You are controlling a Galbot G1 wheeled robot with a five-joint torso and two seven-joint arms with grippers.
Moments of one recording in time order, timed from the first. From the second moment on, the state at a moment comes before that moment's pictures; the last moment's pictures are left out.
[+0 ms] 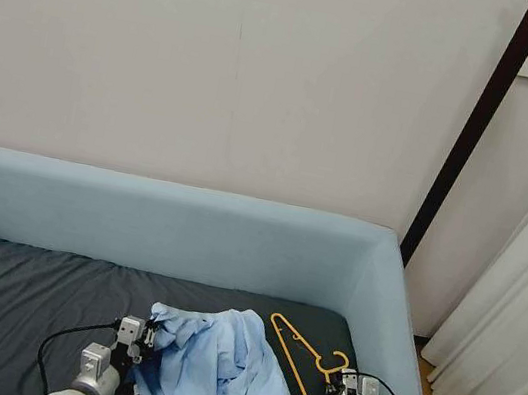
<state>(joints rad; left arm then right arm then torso) 1.16 -0.76 0.00 -1.77 -0.74 -0.06 -0.33 -0.82 1.05 -0.08 1.11 0.81 -0.35 0.09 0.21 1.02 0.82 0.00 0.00</state>
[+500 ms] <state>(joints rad) 1.10 -0.76 0.01 -1.76 -0.76 -0.06 -0.33 -0.89 0.97 -0.05 1.28 0.66 -0.18 0.18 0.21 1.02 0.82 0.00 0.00</state>
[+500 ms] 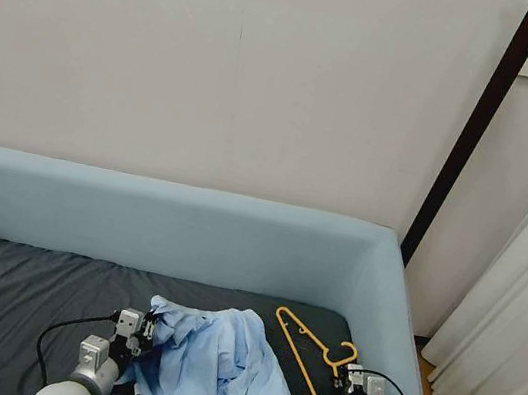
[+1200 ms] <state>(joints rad) 1.00 -0.70 0.04 -1.80 -0.83 -0.04 -0.33 -1.13 0.88 -0.06 1.59 -0.12 0.21 0.20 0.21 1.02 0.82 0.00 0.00</state>
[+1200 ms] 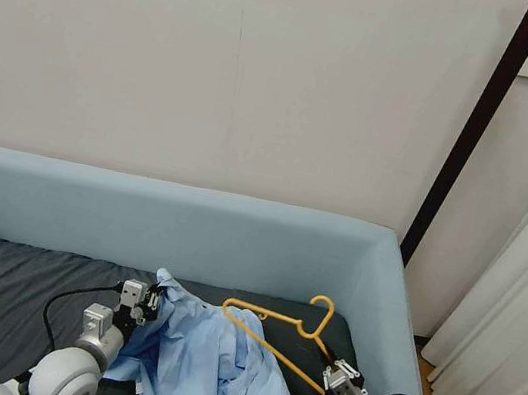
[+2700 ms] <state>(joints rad) 1.02 -0.59 0.14 -1.94 -0.79 -0.02 -0.32 -0.82 1.01 -0.43 1.58 0.00 0.07 0.27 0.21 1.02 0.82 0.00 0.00</state>
